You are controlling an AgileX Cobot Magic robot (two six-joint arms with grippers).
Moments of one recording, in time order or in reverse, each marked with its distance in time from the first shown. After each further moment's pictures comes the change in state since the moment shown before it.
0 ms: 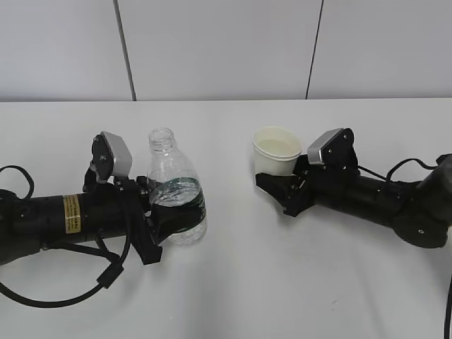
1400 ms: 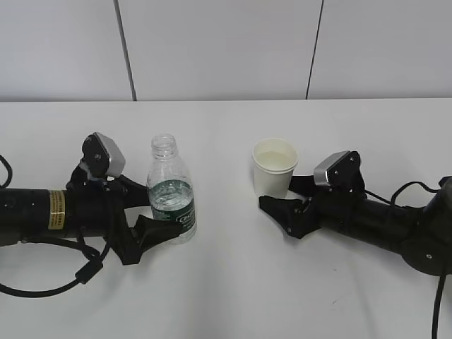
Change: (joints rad) left arm 0.064 -0.069 -0.001 0.128 0.226 -0.103; right arm -0.002 0.025 0.113 0.054 -0.049 -0.029
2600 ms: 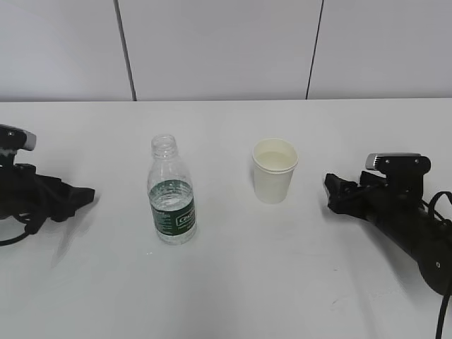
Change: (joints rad) left arm 0.296 -0.040 0.019 -0.239 0.201 -0.028; right arm -0.016 -0.057 0.172 0.657 -0.023 -0.077
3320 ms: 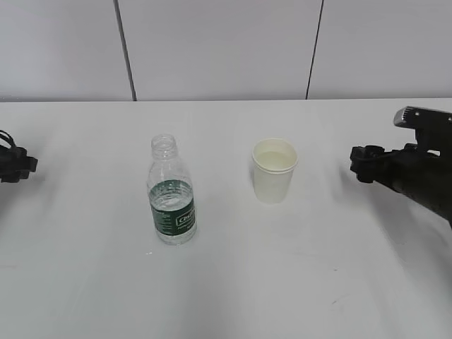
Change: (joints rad) left arm 0.007 -0.062 -0.330 -0.377 0.830 0.119; right arm -0.021 -0.336 0.008 0.090 0.450 0.037
